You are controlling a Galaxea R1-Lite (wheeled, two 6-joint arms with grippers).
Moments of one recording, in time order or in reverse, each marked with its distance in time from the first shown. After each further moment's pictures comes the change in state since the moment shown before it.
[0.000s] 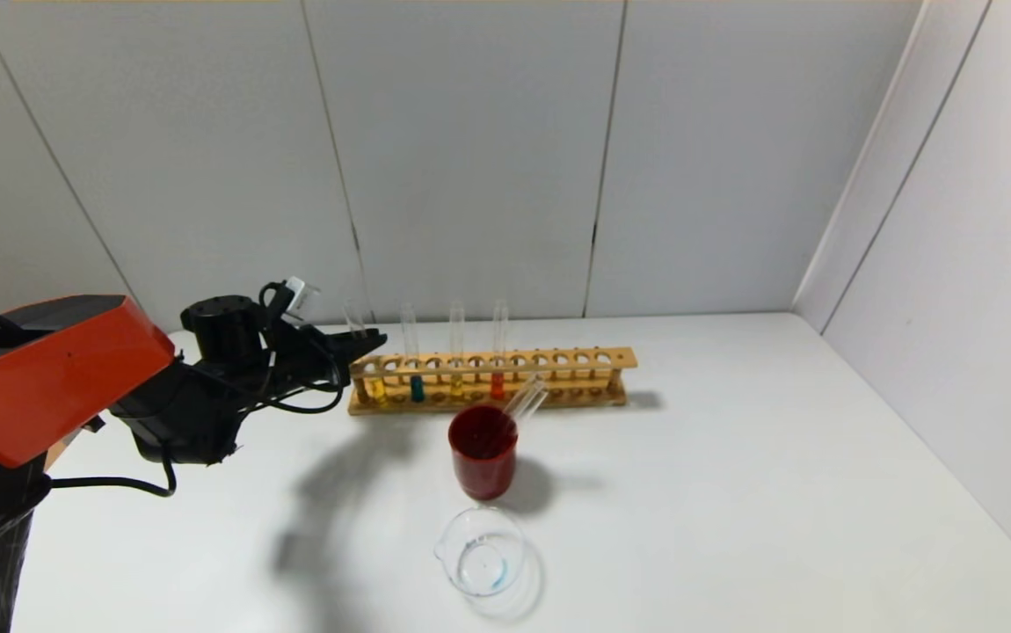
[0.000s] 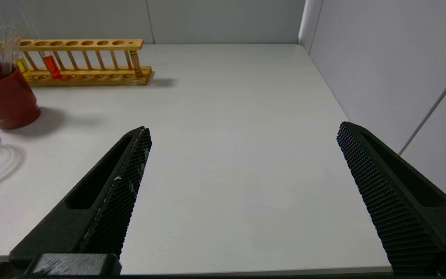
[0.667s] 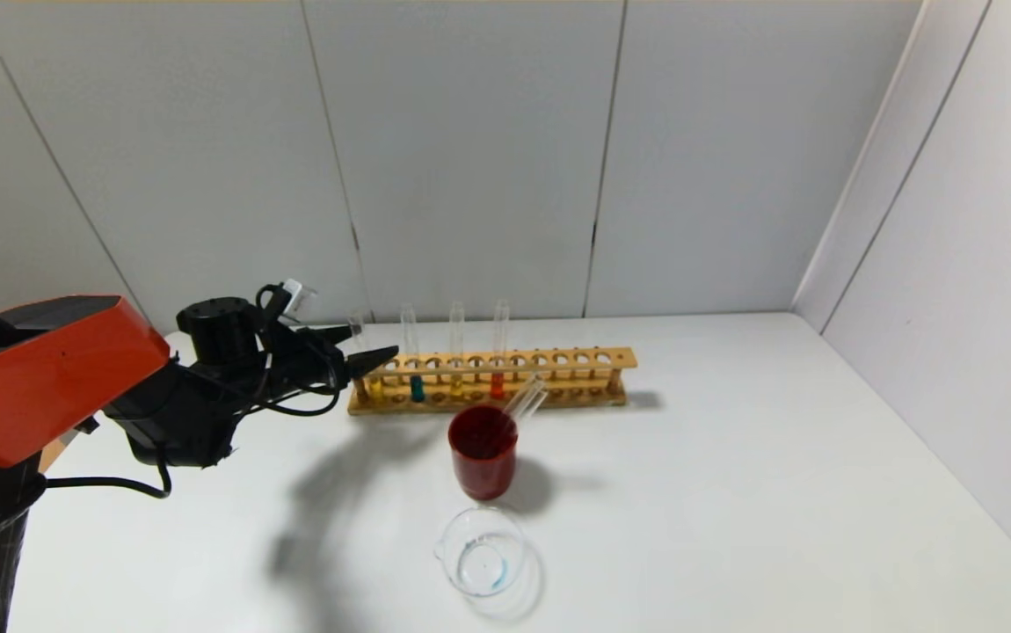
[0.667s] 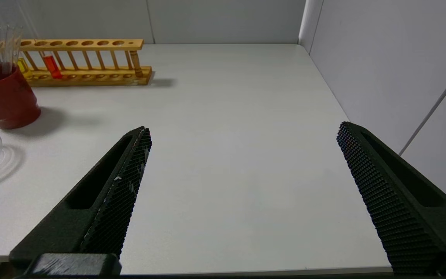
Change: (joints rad) left arm 0.012 -0.009 0.019 -0.001 0.000 0.001; right arm 0.000 0.000 0.000 0.000 0.000 0.000
